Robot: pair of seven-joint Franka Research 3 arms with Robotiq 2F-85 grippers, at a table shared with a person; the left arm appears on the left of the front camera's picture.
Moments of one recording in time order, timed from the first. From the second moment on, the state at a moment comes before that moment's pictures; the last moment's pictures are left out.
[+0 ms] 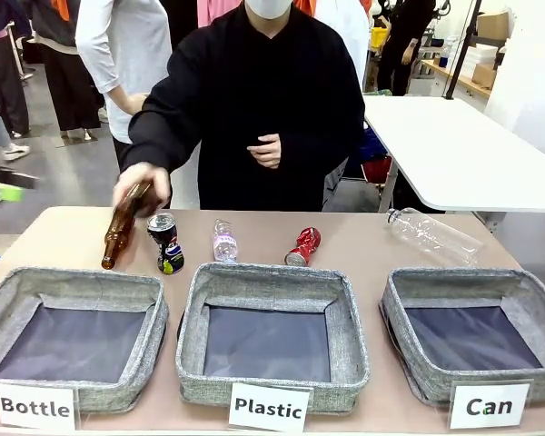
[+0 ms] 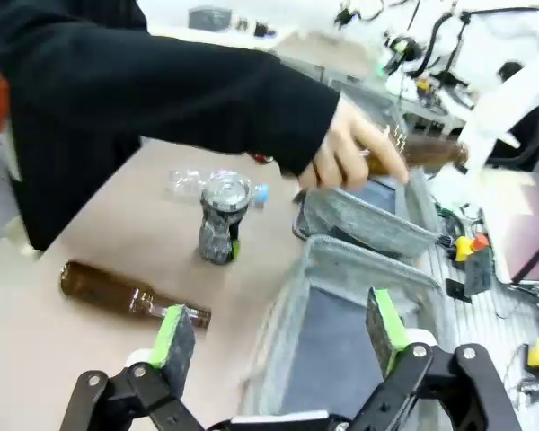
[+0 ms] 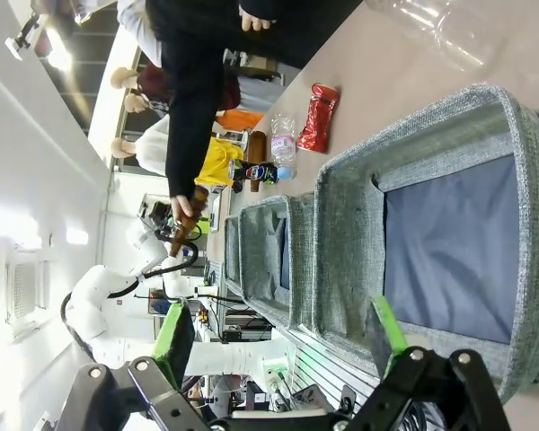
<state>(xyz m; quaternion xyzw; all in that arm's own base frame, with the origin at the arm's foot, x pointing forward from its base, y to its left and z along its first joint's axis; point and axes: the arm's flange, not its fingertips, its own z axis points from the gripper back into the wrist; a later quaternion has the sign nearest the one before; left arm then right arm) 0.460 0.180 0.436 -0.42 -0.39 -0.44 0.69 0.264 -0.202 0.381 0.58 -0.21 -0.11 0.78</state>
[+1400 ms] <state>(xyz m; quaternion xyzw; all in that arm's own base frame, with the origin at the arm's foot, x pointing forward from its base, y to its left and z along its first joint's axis) 0.392 0.302 0.392 -0.38 -0.50 -0.29 0.72 0.264 -0.202 0.381 0.58 -0.21 -0.11 0.78</state>
